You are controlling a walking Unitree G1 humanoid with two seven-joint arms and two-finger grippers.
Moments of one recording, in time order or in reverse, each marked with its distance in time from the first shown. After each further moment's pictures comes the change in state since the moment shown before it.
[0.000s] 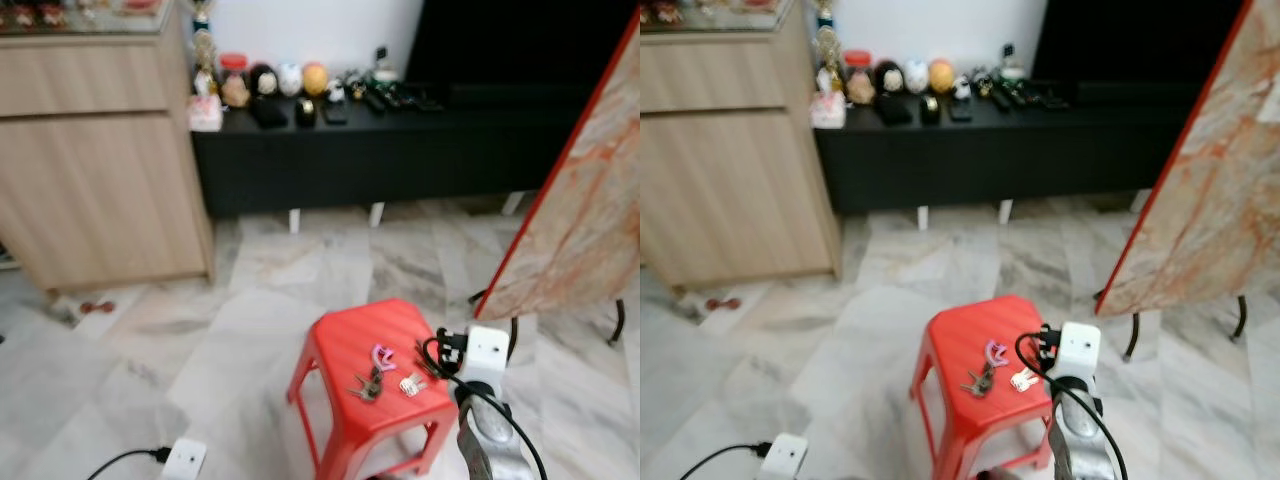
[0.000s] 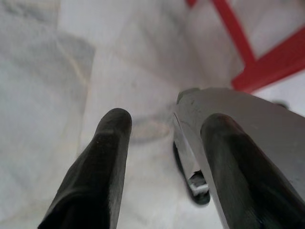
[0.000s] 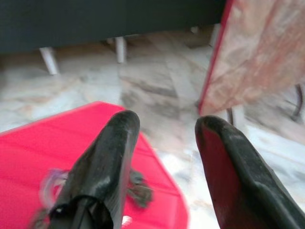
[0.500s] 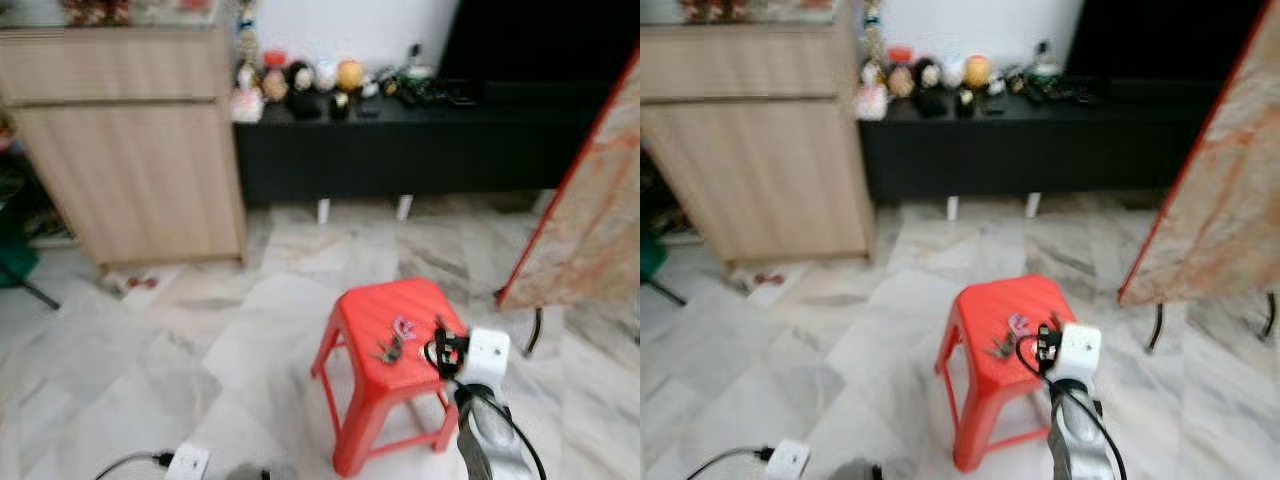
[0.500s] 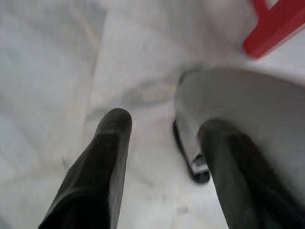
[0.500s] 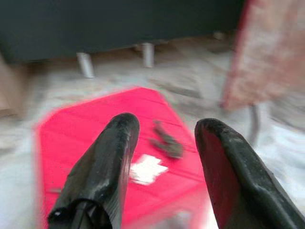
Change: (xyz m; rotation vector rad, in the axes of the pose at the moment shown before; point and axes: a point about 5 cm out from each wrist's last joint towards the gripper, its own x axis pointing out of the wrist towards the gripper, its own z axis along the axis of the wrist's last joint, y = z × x) left arm -0.001 0.003 -0.002 0.011 0.015 0.005; right arm -0.004 0.010 0.002 0.023 -0.024 0.053
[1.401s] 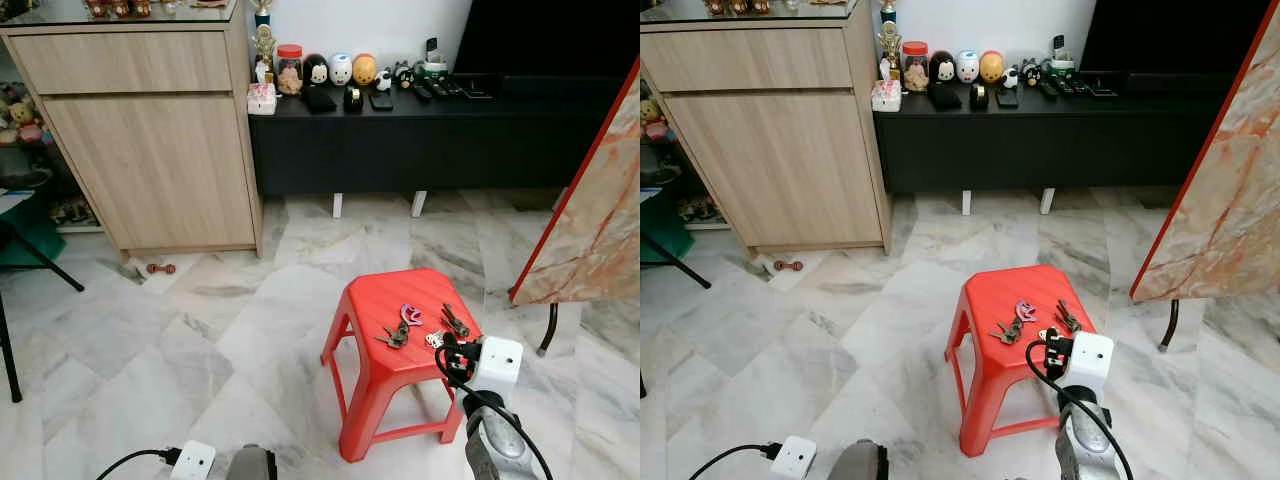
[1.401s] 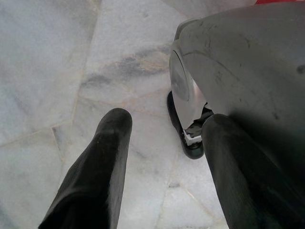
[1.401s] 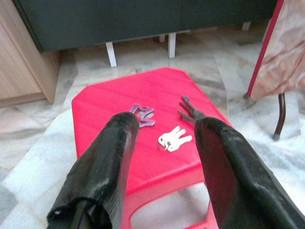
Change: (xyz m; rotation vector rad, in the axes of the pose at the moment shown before) left arm -0.002 -0.001 -0.007 0.027 0.004 -0.020; right arm -0.005 0.004 -0.004 0.058 -0.001 0.035
